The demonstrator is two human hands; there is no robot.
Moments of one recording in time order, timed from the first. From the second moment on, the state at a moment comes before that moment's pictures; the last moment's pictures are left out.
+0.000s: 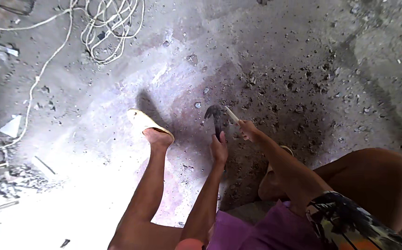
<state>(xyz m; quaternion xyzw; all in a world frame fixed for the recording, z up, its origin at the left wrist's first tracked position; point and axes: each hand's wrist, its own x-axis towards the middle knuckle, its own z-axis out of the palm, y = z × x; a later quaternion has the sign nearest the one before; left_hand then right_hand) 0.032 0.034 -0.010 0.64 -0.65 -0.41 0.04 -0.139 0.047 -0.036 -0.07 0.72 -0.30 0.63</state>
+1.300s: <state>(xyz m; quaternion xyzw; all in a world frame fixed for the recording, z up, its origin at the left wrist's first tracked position) 0.107 0.124 0.032 0.69 -0.02 -0.70 0.17 -0.105 0.040 -0.018 -0.18 0.87 -0.19 0.42</state>
